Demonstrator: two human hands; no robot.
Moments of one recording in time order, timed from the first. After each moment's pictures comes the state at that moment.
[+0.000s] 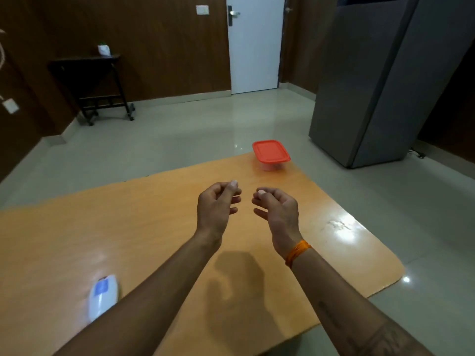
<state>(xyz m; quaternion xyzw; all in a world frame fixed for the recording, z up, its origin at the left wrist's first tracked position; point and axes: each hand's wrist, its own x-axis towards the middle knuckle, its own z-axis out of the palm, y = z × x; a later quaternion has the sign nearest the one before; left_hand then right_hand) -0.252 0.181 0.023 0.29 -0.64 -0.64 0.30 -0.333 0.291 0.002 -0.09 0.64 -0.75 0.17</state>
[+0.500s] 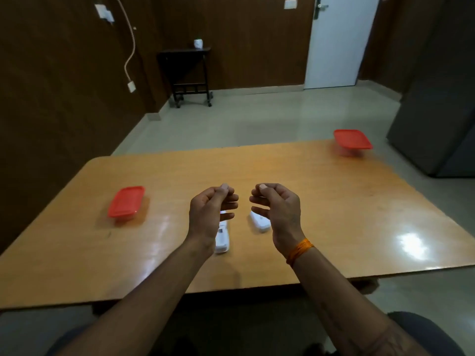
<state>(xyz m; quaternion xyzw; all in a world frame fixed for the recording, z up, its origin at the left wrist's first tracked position) 0.028 0.163 0.037 0.38 -0.57 -0.62 0.38 -0.100 0.245 0.023 -0.18 0.58 -0.74 0.29</state>
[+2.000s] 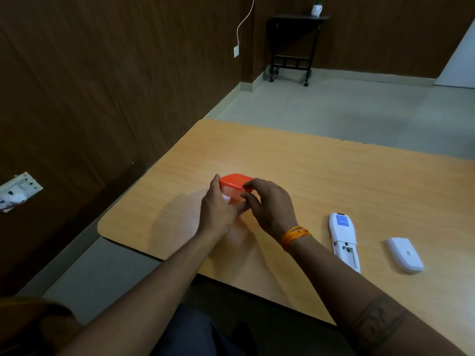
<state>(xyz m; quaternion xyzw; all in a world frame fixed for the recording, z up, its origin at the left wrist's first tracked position) 0.228 -0.011 -0.041 0.58 -0.65 -0.36 0.33 0.080 0.020 -0.037 -0.68 0.64 -0.34 0.02</state>
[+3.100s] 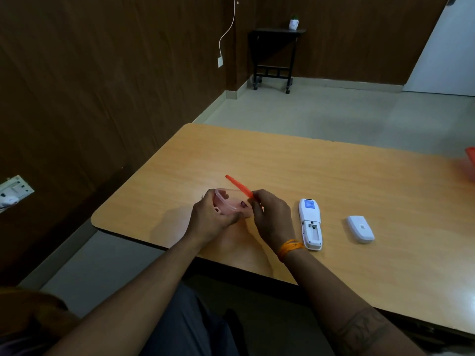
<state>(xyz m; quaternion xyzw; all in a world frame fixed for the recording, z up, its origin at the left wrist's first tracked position) 0.231 0.049 -0.044 0.51 -0.72 -0.35 0.33 0.060 0.103 -0.049 -0.60 0.68 -0.42 0.05</state>
